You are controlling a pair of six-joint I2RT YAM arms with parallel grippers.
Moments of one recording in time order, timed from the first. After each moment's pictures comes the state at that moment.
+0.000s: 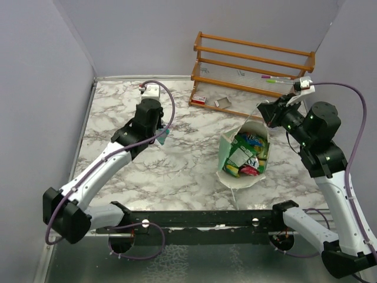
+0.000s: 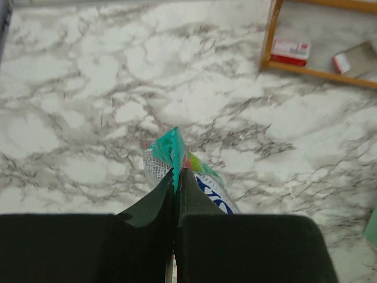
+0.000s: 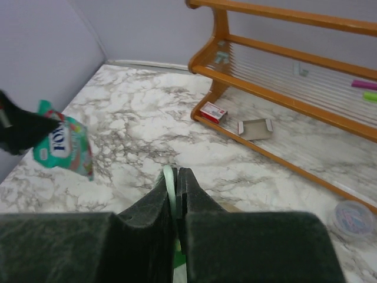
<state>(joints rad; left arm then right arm) -0.62 1.15 1.08 -0.32 -0.55 -0.21 0.27 0.88 1.16 -0.37 -0.16 0.22</state>
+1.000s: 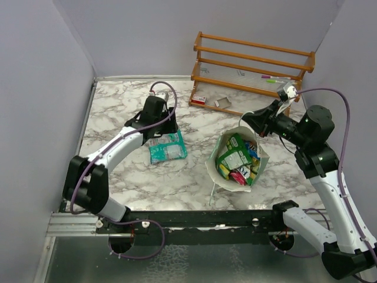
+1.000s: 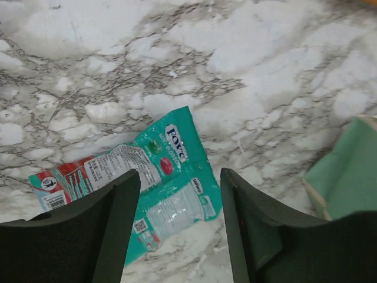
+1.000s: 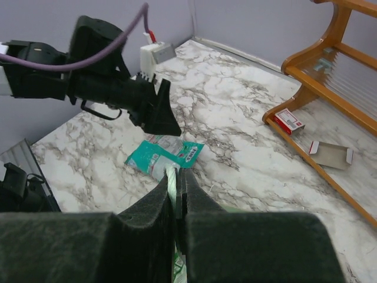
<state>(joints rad) -0.43 1.56 1.11 -0.34 -0.03 -0.42 0.27 0.86 1.06 -0.23 -0.60 0.16</state>
